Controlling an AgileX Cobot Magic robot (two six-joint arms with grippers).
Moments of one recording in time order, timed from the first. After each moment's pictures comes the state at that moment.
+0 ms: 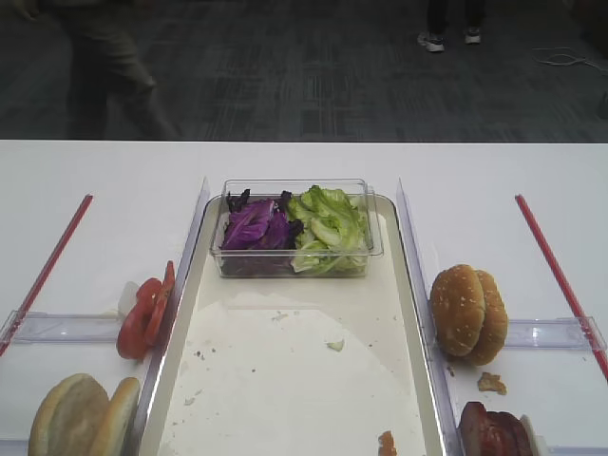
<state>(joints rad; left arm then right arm) -0.20 0.95 -0.80 -0.07 1.24 -0.17 0.06 -0.02 -0.47 0.09 1.16 -0.13</state>
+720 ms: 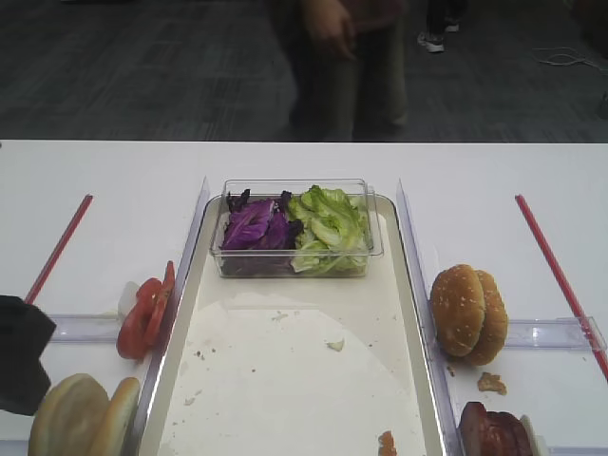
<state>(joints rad) -0.47 1.02 -0.82 -0.08 1.24 -0.33 0.06 -0.02 -0.47 0.09 1.16 -0.13</state>
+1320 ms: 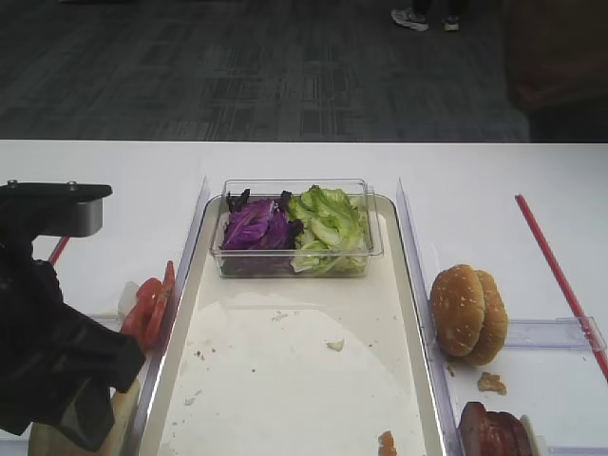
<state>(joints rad) -0.58 1.22 -0.86 -0.14 1.23 -0.34 0.06 -0.02 -0.47 0.09 1.16 -0.13</state>
